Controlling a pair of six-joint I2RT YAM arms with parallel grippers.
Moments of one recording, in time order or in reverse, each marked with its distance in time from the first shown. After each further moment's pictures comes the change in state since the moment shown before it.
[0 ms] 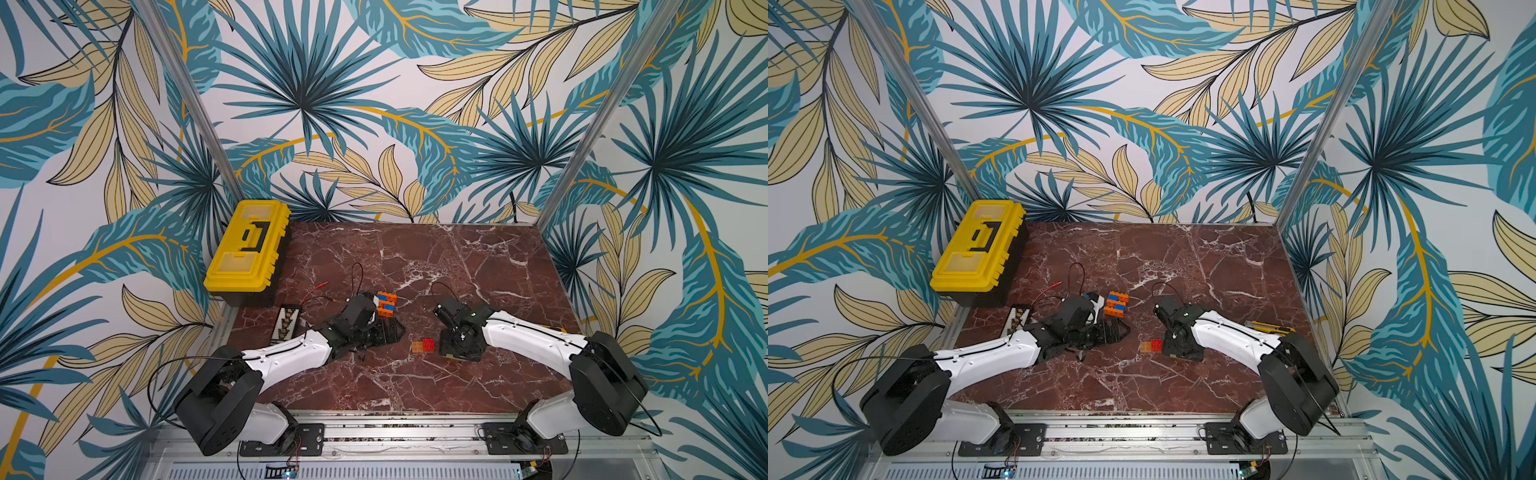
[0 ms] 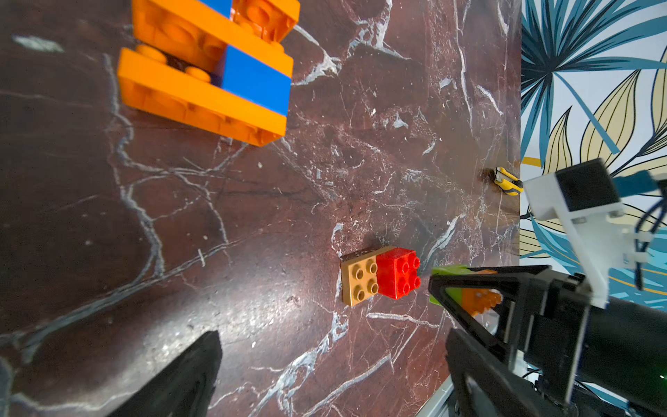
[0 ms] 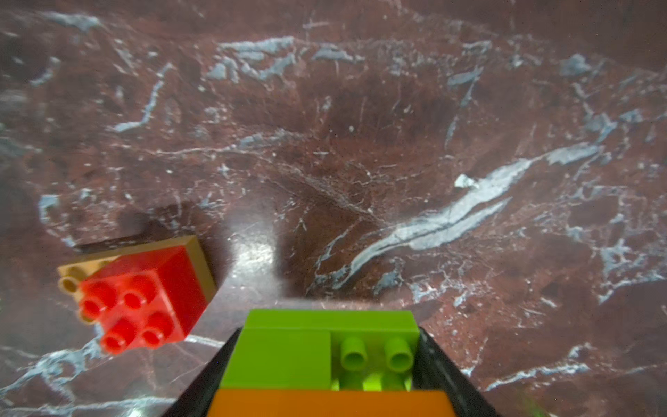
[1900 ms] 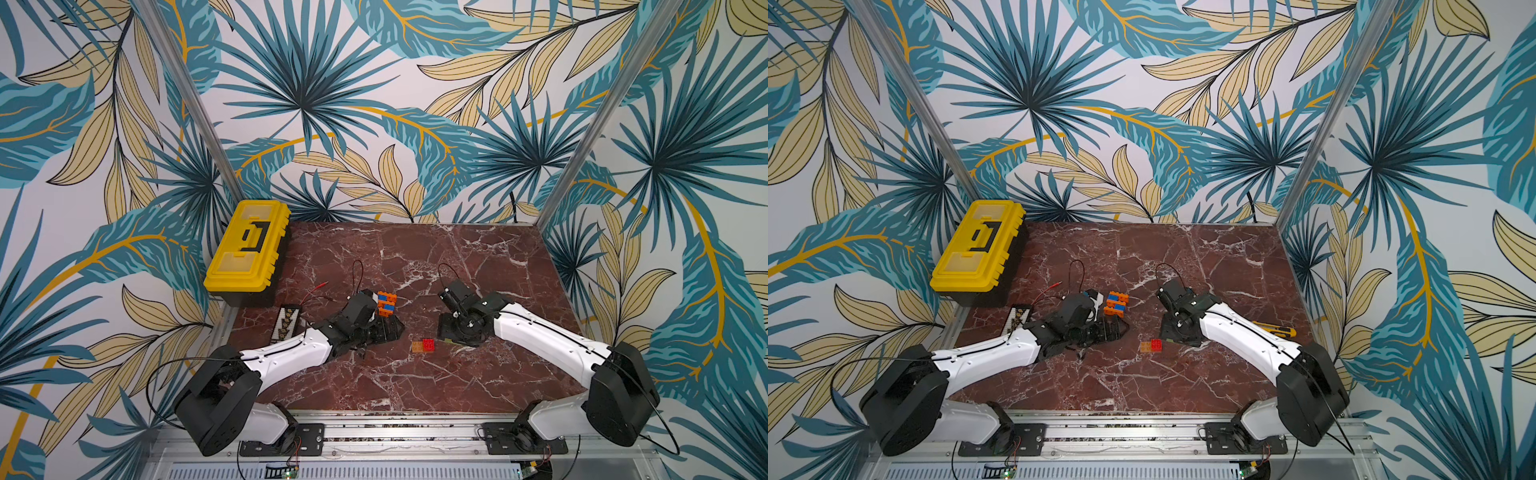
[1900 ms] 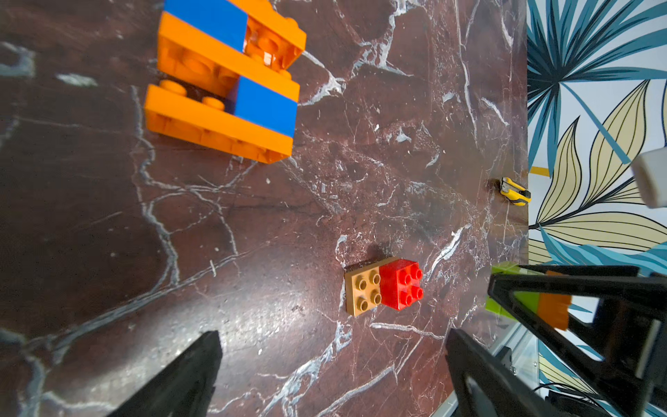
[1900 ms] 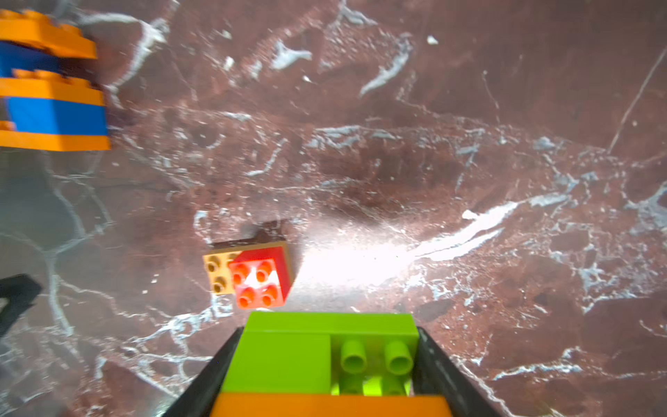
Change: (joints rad) left arm 0.000 -0.008 0.016 -0.031 -0.049 0.006; right arm -0.027 -0.094 0.154 -0.064 -0.038 -0.034
